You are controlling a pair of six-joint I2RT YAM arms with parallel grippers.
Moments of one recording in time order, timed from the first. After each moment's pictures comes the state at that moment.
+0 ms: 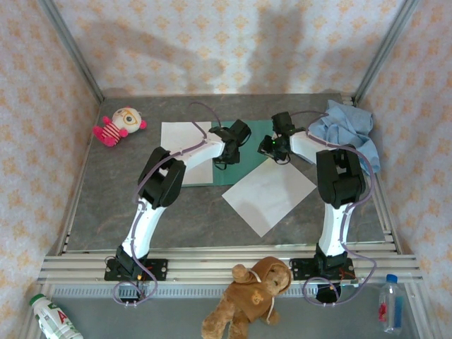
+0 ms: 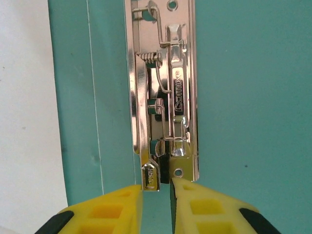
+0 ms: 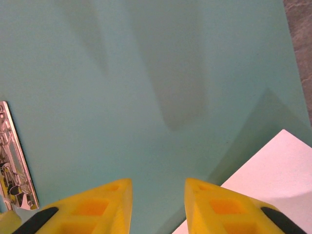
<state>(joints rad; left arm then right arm) -0.61 2.26 1.83 -0.85 -0.26 -0.65 0.27 1.99 1.36 -0.46 -0.23 0.62</state>
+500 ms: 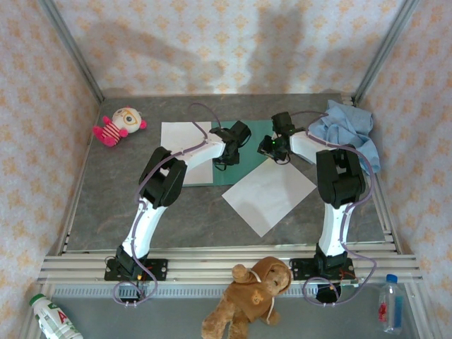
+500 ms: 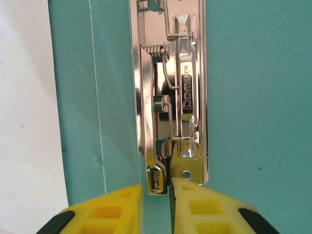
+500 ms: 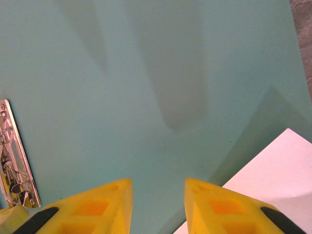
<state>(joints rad) -0.61 2.27 1.83 -0.86 -0.27 -0.65 0.27 1.99 1.36 -0.46 -0.24 0.62</state>
